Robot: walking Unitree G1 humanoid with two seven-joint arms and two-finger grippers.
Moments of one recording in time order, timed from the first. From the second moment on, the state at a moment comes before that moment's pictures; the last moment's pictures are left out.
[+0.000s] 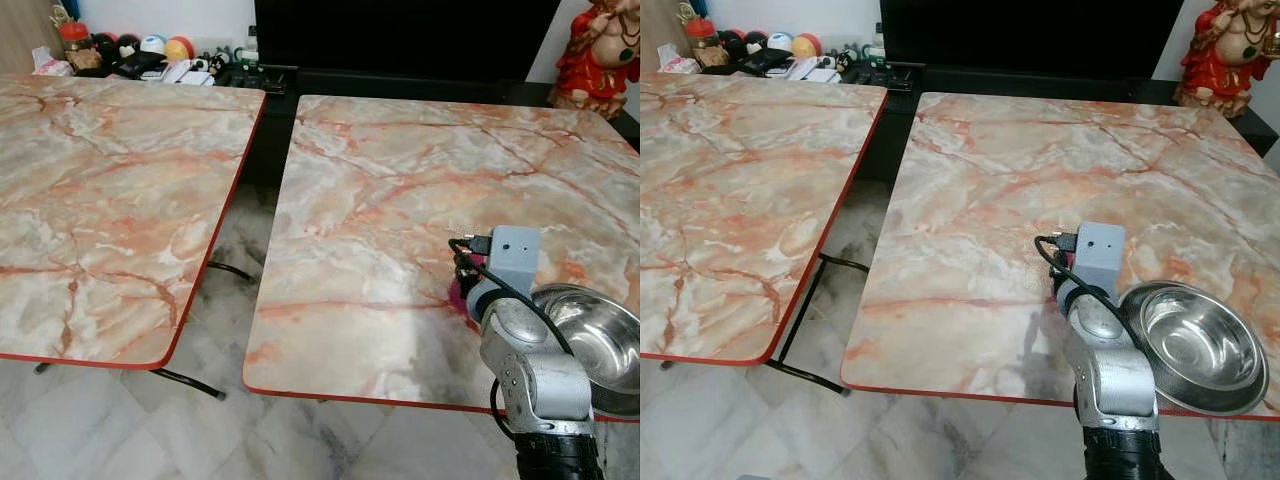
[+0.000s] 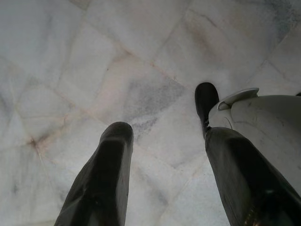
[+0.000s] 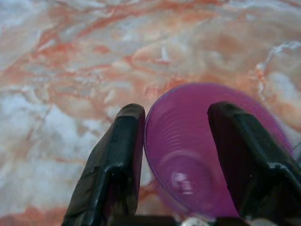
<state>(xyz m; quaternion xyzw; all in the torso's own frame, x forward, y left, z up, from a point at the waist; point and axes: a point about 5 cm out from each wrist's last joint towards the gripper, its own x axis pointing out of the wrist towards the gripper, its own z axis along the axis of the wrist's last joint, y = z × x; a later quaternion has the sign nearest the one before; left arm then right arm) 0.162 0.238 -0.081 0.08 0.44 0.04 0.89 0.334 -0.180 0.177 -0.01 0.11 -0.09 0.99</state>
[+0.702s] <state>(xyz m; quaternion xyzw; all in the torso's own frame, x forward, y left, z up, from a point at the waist) 0.161 0.238 -0.081 0.08 0.44 0.04 0.89 0.335 -0.180 0.184 -0.01 0.07 -0.09 0.99</state>
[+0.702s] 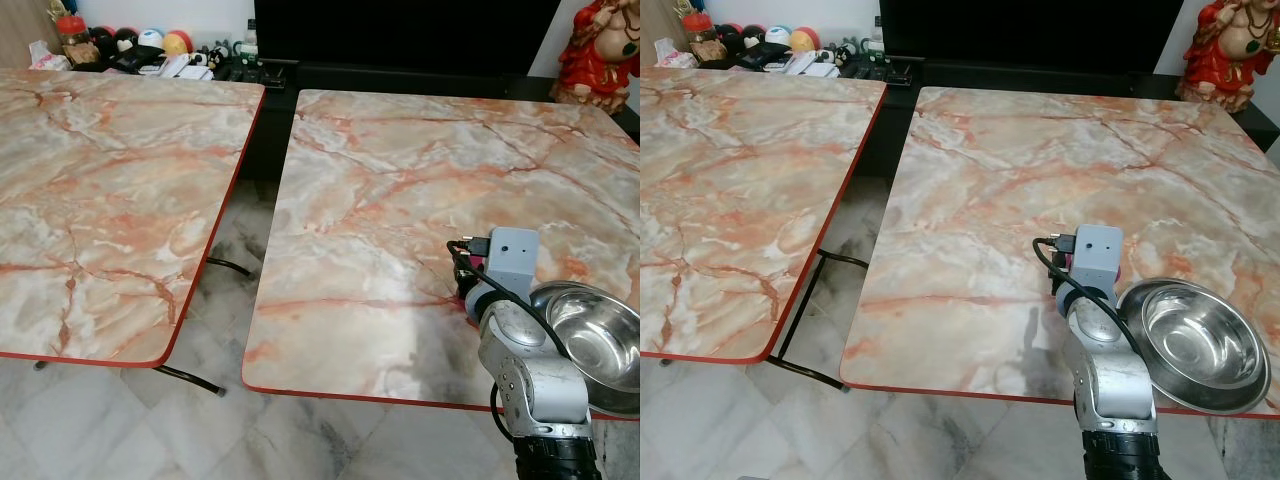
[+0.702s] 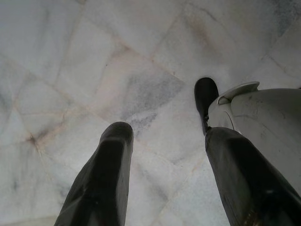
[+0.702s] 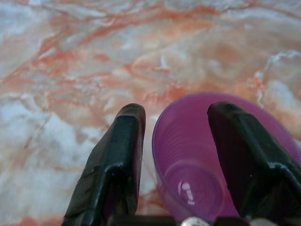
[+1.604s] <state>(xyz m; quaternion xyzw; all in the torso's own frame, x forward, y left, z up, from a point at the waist) 0.167 0.269 -0.068 0.11 0.42 0.07 0.90 0.333 -0.176 0.231 0.00 -0.11 -0.05 0.99</state>
